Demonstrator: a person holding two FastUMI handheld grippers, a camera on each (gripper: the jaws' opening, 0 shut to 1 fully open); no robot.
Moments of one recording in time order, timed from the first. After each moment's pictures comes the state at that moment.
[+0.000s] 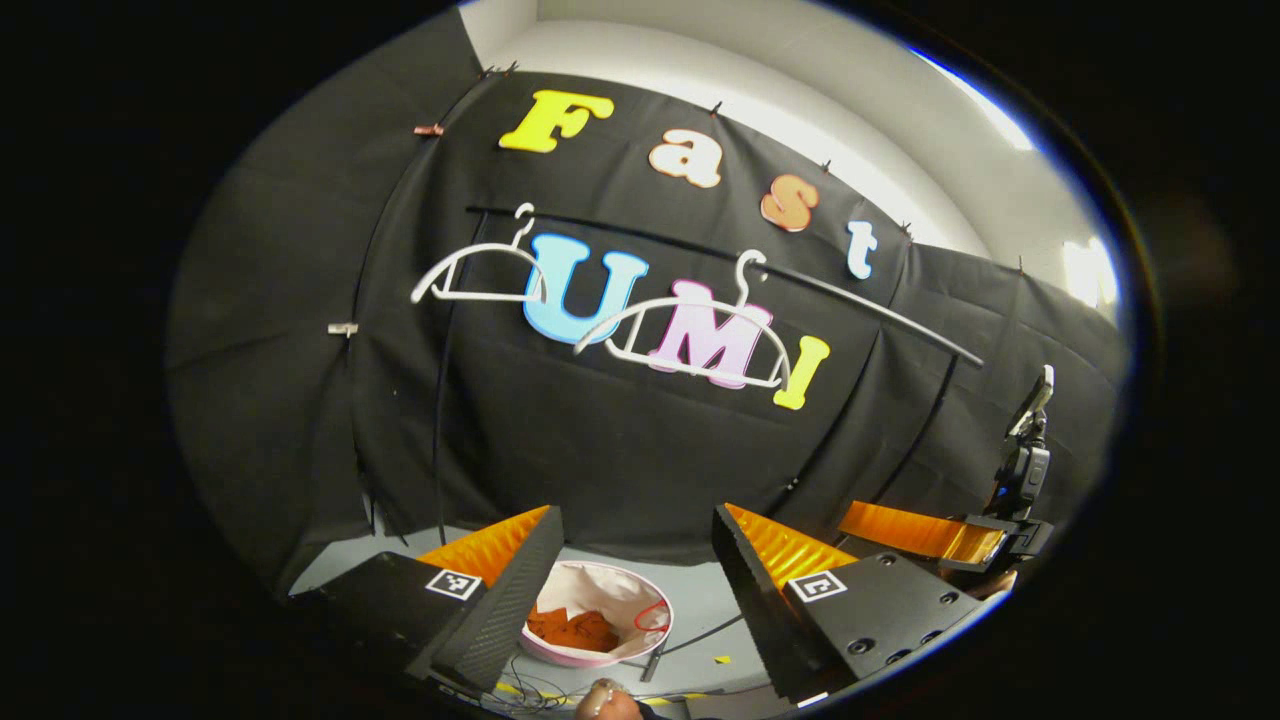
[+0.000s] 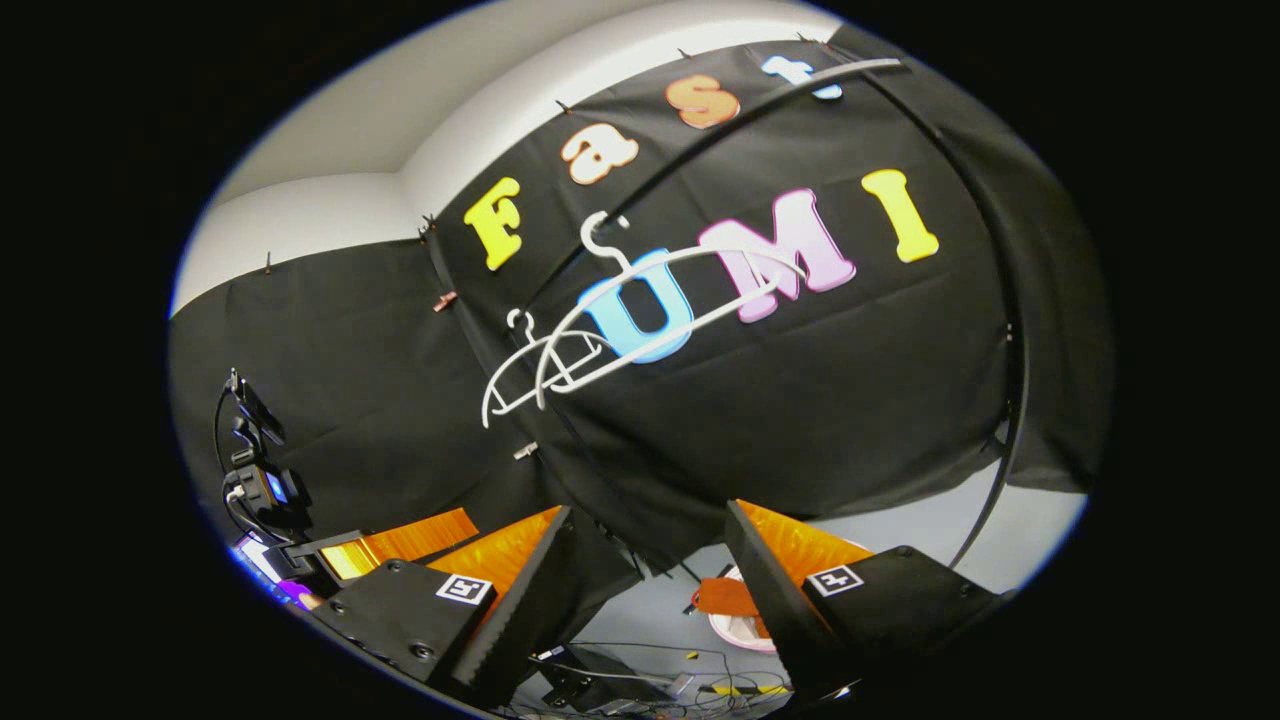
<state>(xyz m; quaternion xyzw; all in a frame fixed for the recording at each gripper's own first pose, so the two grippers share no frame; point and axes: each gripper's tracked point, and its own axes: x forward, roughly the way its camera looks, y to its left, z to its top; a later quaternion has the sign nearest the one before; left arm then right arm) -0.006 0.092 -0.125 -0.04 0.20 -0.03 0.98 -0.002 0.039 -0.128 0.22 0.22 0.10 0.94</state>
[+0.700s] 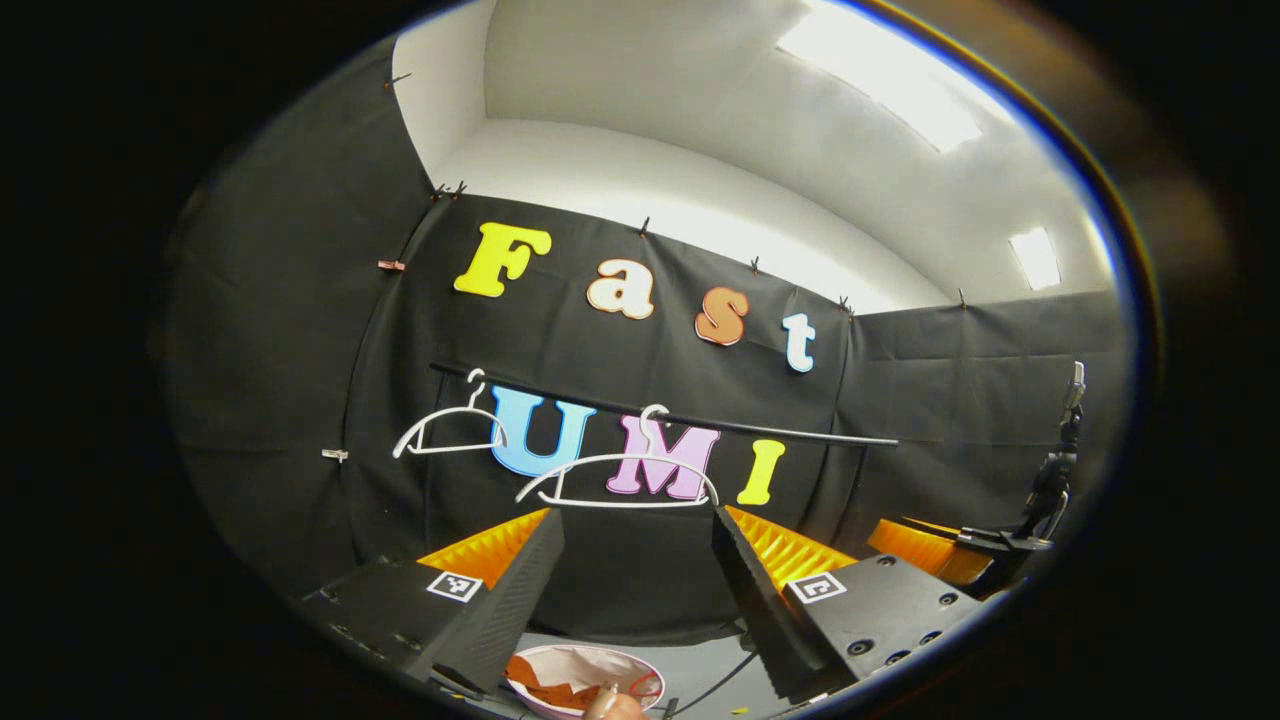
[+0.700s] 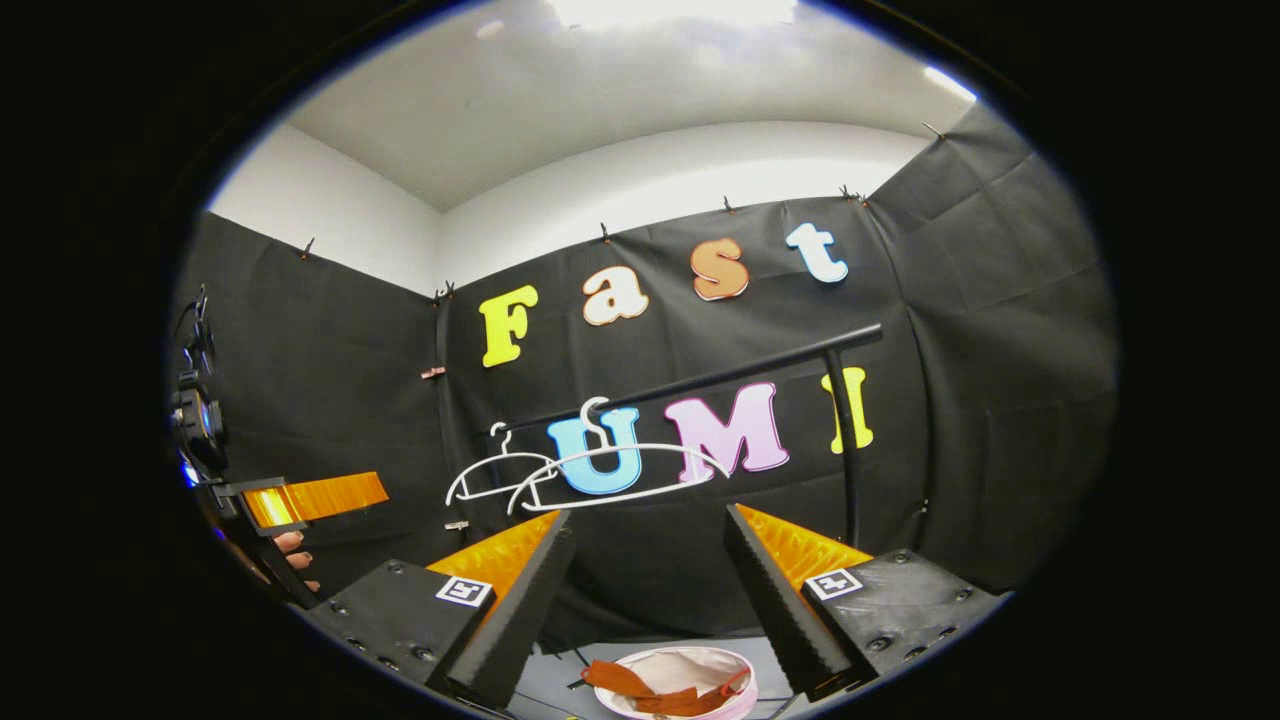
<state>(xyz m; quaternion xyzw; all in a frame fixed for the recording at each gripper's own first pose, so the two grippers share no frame) -0.034 0.004 -0.007 0.02 0.02 -0.05 1.00 -0.047 -0.047 0.005 0.09 0.04 0.02 1.00</state>
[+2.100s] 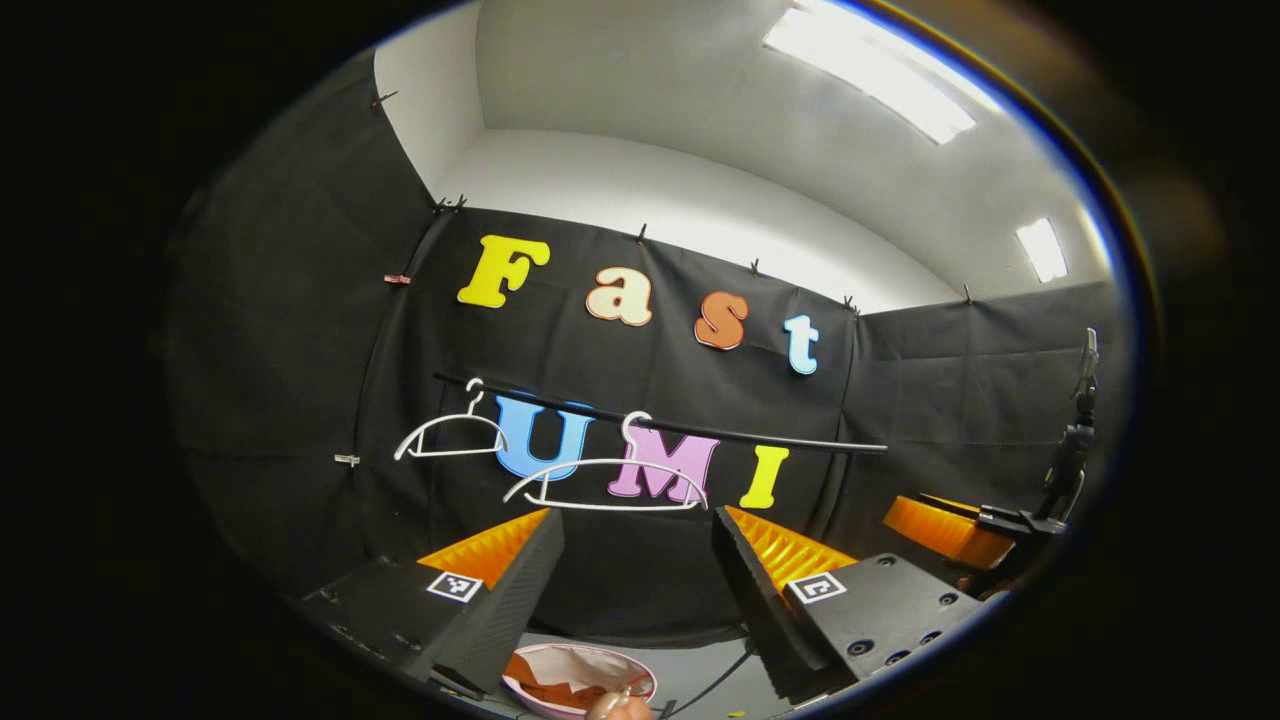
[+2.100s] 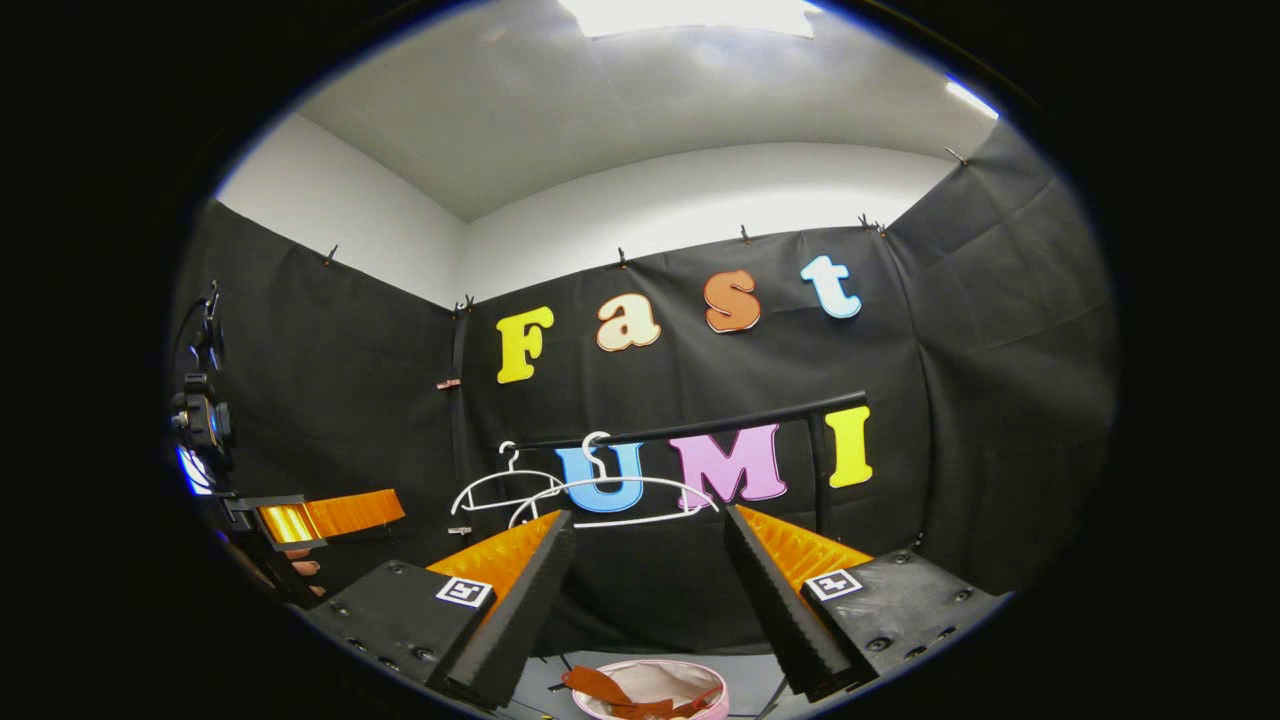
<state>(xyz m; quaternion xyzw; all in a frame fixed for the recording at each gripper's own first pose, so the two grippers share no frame) -0.055 -0.043 -0.004 0.02 0.02 -0.03 1.00 -0.066 -0.068 0.050 0.07 0.01 0.04 1.00</state>
